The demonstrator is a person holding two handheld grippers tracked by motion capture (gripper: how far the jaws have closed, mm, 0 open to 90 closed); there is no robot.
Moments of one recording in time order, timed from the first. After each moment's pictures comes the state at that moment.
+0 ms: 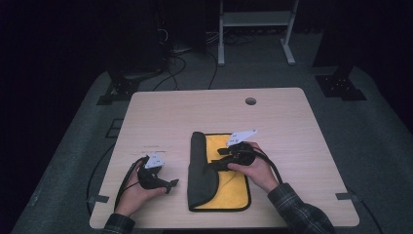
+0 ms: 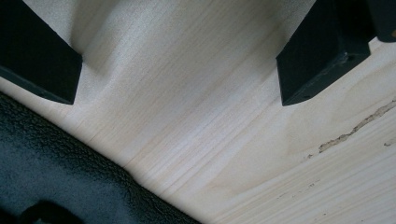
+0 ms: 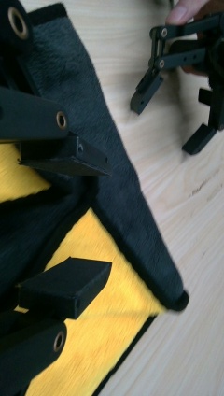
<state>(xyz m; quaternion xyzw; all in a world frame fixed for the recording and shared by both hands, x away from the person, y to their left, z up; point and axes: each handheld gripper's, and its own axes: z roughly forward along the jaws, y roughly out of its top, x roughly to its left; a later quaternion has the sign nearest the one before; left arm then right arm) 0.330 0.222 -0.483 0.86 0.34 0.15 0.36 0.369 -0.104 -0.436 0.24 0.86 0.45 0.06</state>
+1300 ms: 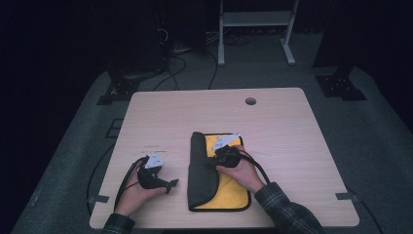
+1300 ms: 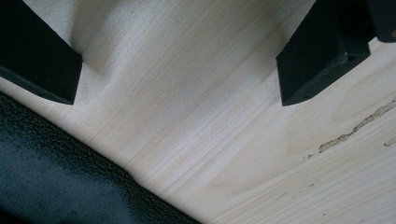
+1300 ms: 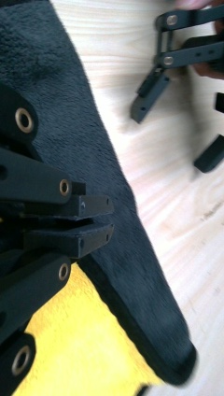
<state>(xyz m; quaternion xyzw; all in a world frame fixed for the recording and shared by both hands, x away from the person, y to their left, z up) 0.330 0.222 -0.483 0.86 0.34 0.15 0.36 0.373 -0.069 -0.451 0.22 0.87 0.43 0.04</state>
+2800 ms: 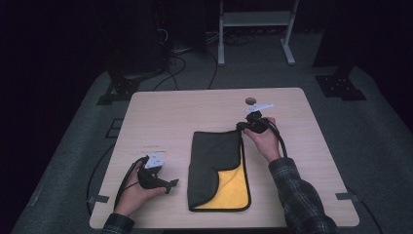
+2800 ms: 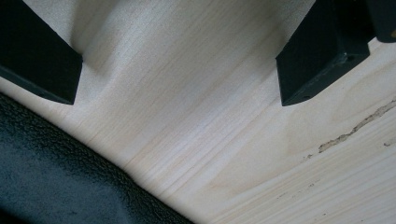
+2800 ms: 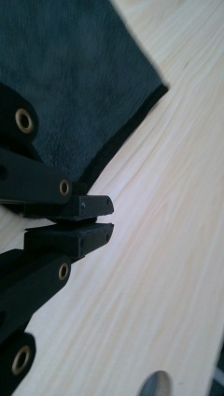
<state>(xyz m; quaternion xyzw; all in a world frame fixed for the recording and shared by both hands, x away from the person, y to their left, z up) 0.330 0.222 -0.484 0.86 0.34 0.15 0.36 0.474 -0.166 -0.443 0.41 0.81 0.40 0.15</state>
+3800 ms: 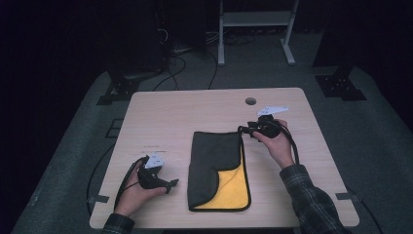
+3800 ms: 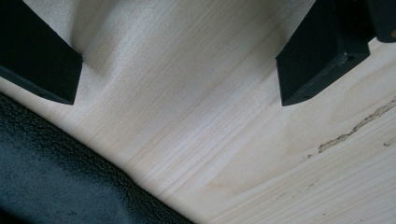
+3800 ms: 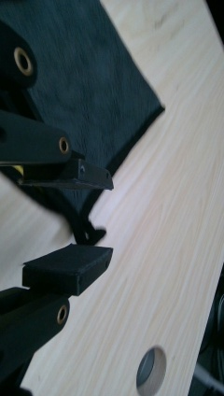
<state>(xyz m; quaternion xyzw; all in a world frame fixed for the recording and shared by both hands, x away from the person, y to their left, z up) 0.330 0.222 -0.483 0.86 0.34 0.15 0.36 0.444 -0.194 -0.428 0.39 0.80 0.44 0.15</state>
